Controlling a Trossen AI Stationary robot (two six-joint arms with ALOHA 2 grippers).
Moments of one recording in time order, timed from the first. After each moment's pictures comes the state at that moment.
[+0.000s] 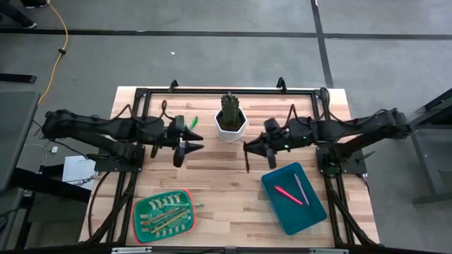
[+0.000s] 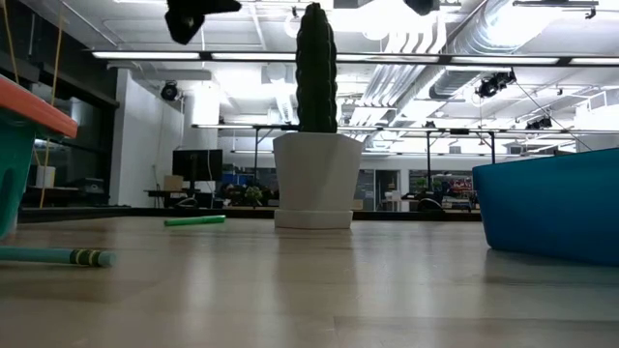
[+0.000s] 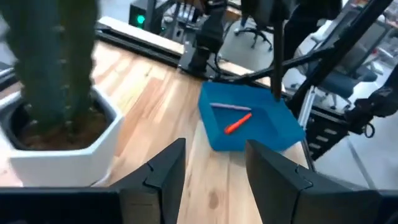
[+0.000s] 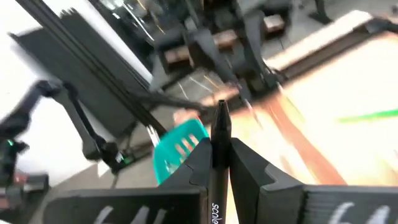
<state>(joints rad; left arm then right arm) 0.01 0.99 0.84 -0.20 -0.13 -0.37 0.15 1.20 1.03 -0.04 0.03 0.58</state>
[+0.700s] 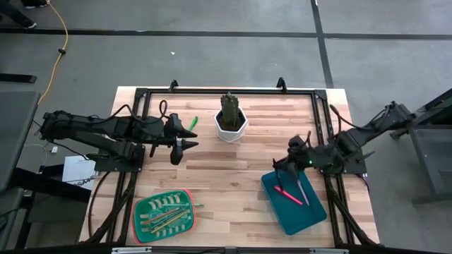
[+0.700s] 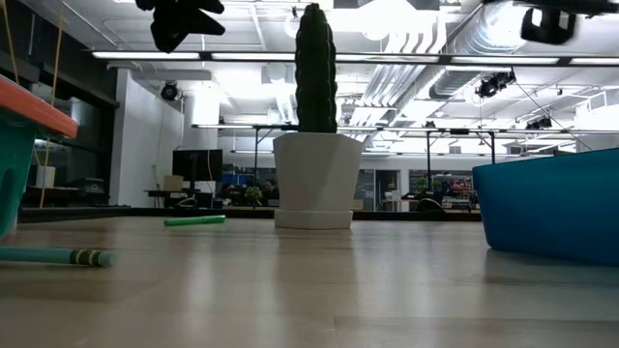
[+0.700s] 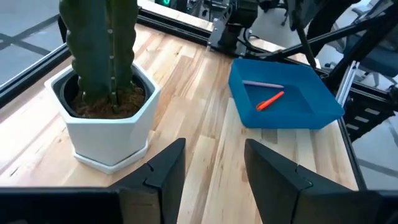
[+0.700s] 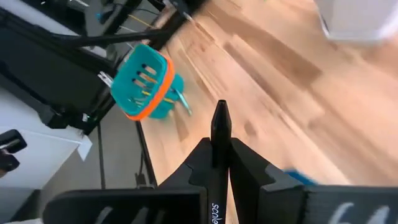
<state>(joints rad) 0.03 0.93 0.84 -0.38 -0.19 -0.34 0.47 0.94 0.86 -0.50 0.34 1.06</state>
